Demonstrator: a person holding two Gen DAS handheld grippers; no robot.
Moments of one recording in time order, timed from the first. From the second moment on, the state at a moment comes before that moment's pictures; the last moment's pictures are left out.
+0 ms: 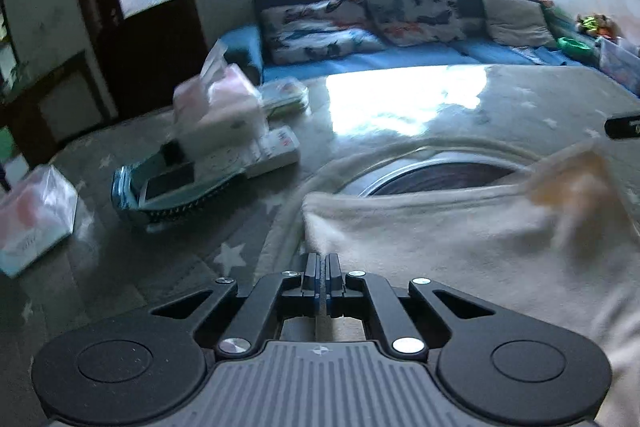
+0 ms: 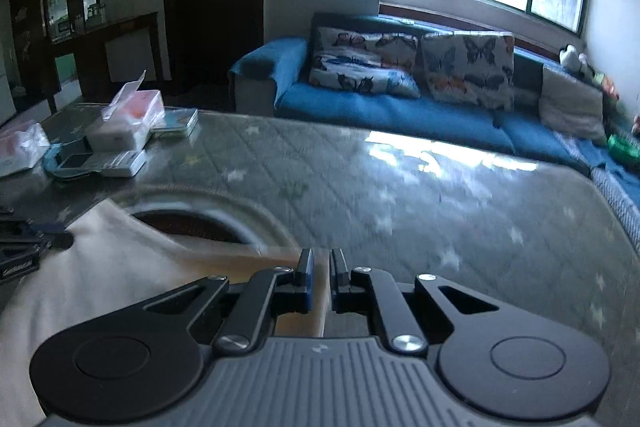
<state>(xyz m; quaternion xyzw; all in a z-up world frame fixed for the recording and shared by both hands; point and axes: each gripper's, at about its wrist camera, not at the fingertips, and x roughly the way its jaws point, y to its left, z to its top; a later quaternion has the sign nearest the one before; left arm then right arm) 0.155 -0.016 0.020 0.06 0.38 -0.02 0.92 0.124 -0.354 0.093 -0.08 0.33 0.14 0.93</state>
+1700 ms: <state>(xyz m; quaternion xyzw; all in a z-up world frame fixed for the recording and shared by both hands) -0.074 0.074 0.022 -0.03 0.32 -0.01 0.95 -0.044 -0.326 0.055 -0.14 0.39 0.29 0.86</state>
